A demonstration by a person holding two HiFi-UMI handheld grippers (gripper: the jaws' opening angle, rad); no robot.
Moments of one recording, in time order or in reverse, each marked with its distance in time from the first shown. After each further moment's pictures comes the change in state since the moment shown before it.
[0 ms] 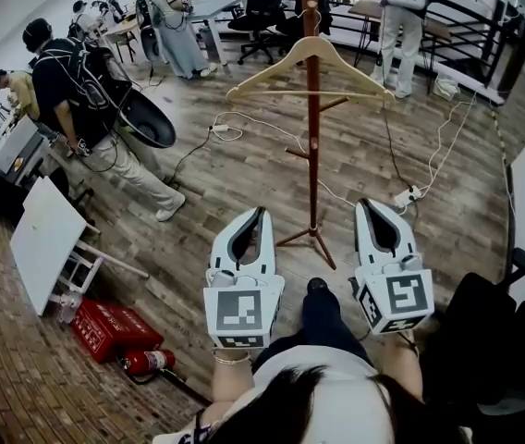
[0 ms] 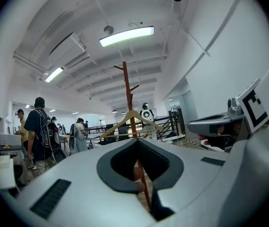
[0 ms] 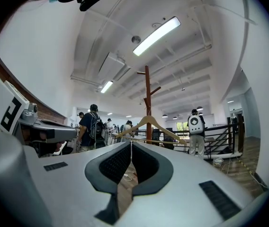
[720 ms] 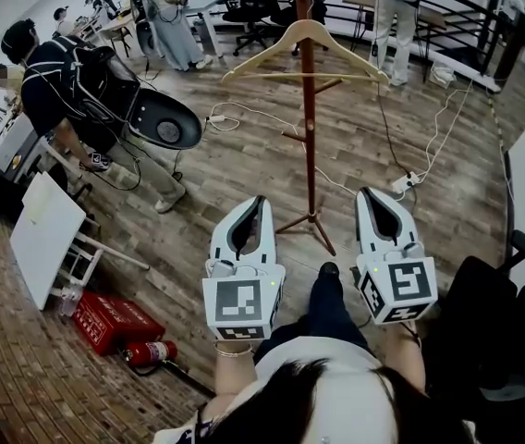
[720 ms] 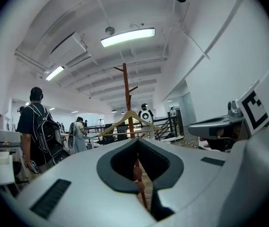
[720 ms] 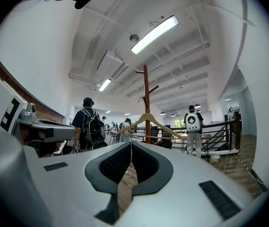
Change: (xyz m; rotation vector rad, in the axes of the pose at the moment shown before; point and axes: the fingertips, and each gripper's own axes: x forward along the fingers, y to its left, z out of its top) left arm -0.024 -0.012 -0.003 -0.030 0.000 -0.011; right arm -0.027 0.006 -0.009 0.019 0.040 -0.025
